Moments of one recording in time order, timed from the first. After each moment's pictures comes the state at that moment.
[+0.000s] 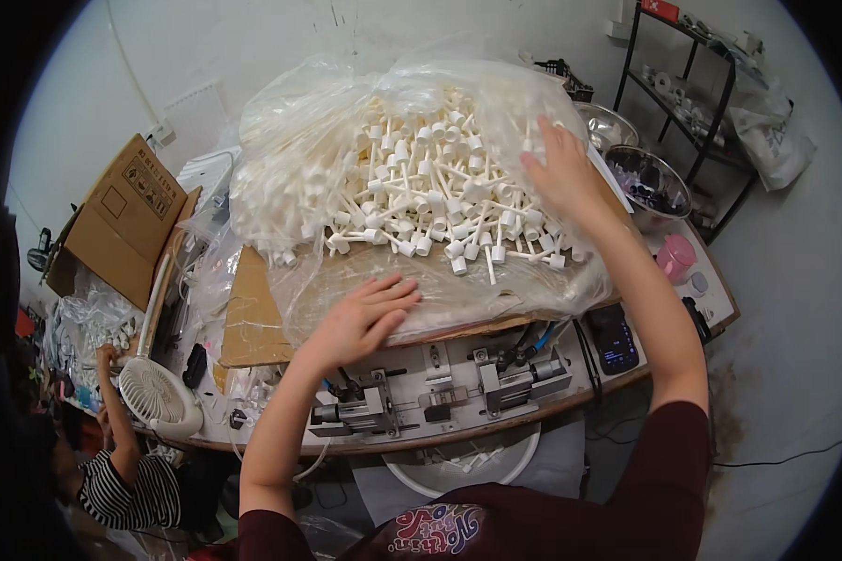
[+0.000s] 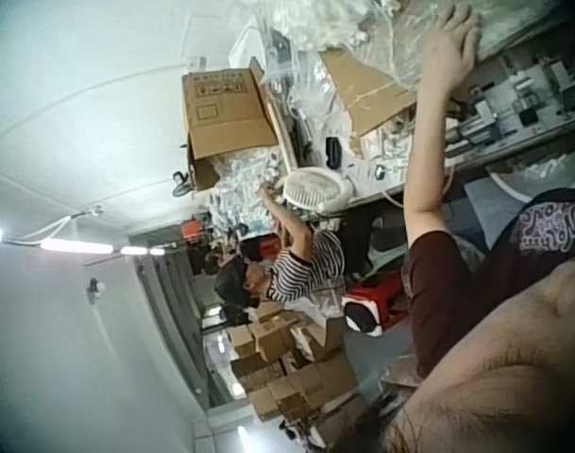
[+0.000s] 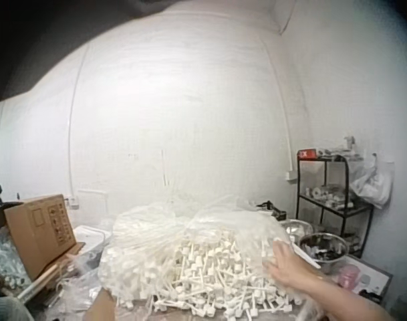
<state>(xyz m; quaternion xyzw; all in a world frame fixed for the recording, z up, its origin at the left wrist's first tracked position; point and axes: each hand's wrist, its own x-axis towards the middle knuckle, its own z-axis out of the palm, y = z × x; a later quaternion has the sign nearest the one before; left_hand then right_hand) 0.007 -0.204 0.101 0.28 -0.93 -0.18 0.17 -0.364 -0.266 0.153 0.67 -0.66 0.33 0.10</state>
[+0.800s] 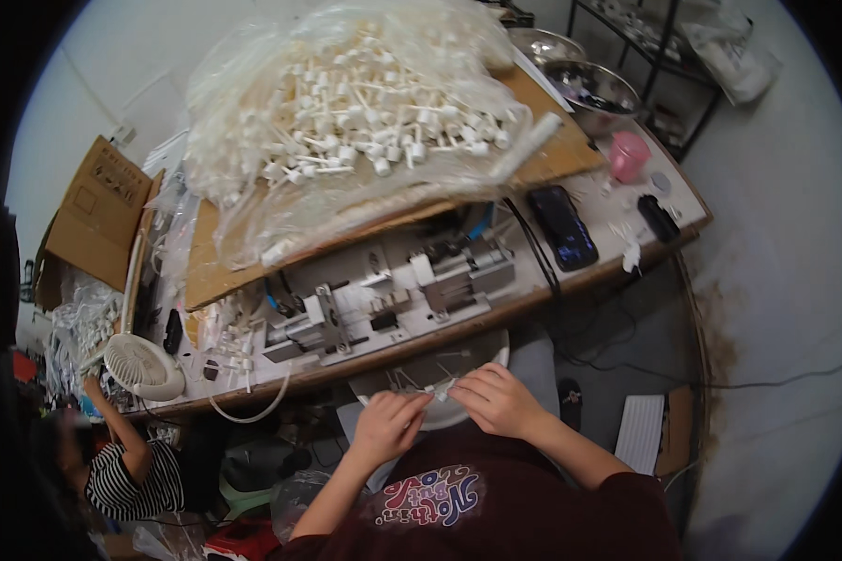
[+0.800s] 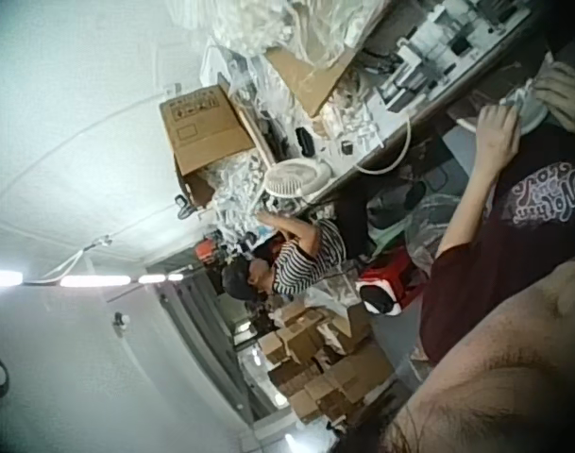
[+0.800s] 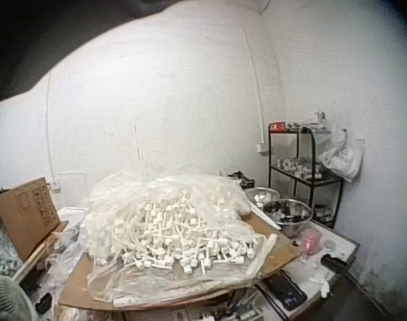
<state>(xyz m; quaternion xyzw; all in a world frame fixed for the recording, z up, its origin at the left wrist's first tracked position) -0.005 0.060 -0.016 0.28 -0.91 -0.19 0.24 -0.249 0.105 -0.024 0.82 -0.44 0.35 -0.08</state>
